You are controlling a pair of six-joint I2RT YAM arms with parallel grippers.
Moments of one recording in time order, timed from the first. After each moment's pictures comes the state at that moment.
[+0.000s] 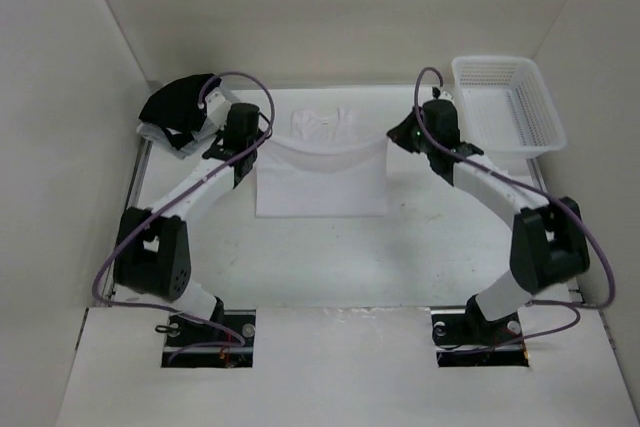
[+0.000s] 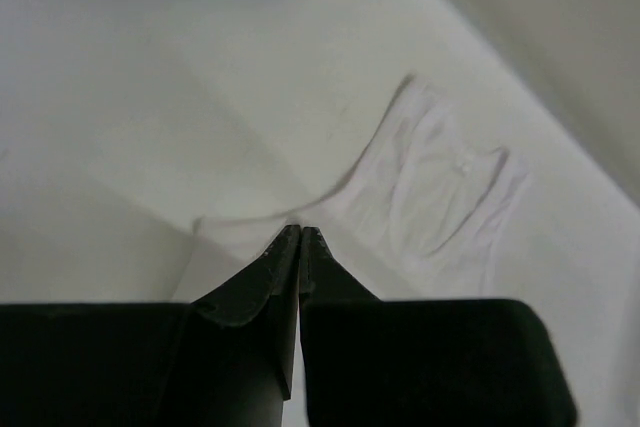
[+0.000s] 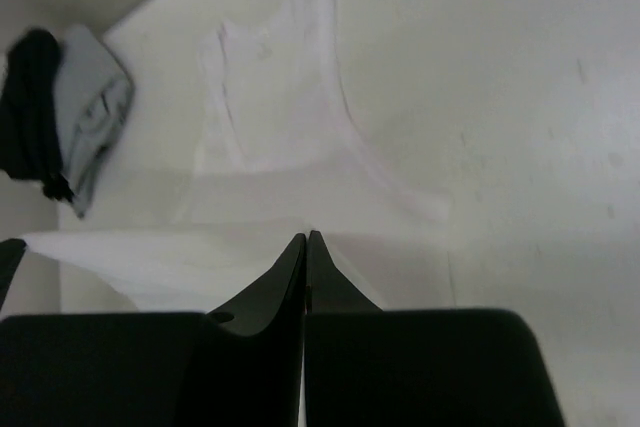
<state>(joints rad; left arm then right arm) -0.32 1.47 1.00 -0.09 -0.47 -0.86 0.35 1.49 1.02 -0.01 0.03 0.75</state>
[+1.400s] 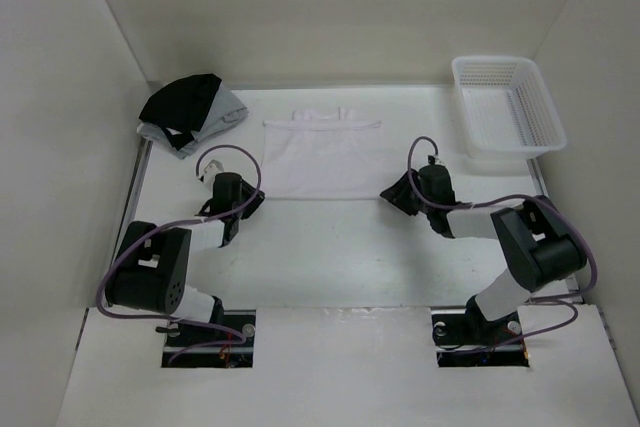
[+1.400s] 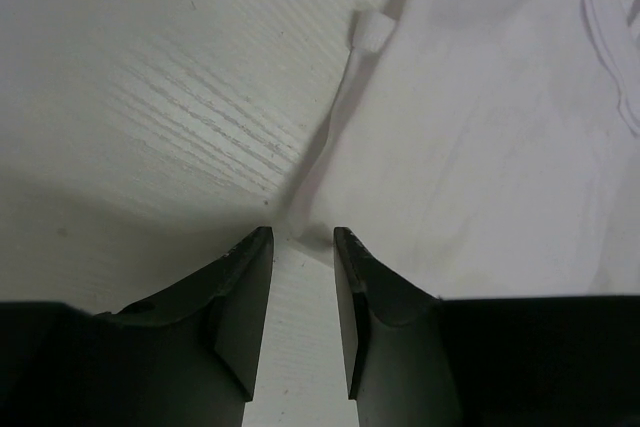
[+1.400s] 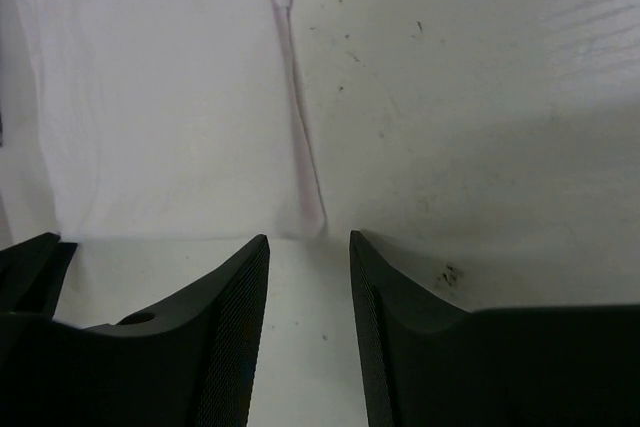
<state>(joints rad) -0.20 1.45 0.44 0.36 -0.10 -0.95 0.35 1.59 0.55 0.42 -0.09 0.89</state>
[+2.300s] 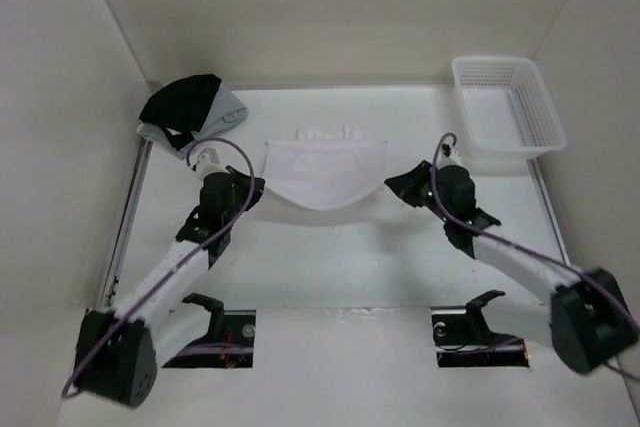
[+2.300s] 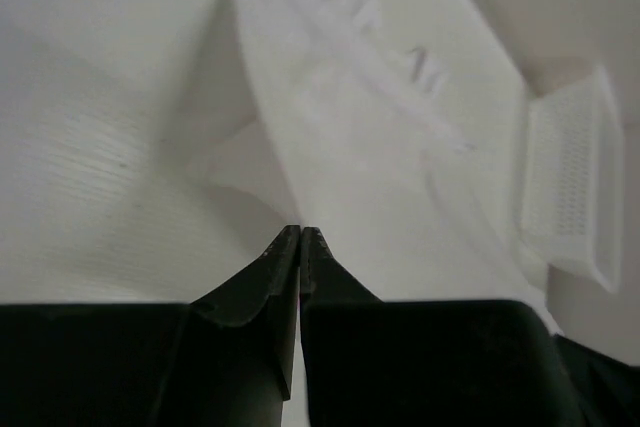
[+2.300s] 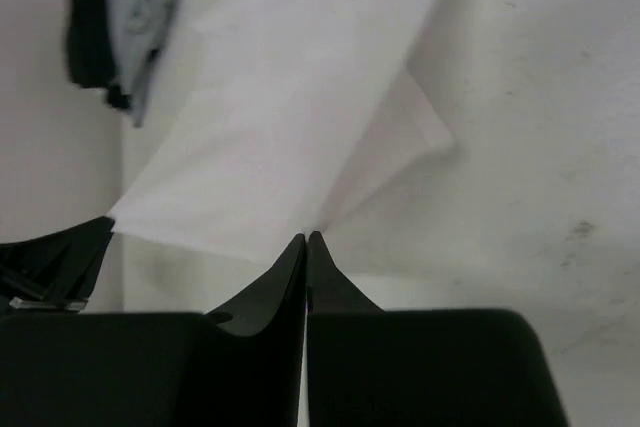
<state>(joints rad) -0.28 1.08 0.46 0.17 -0.13 -0.94 0.40 1.26 0.52 0.33 -0.09 0.92</state>
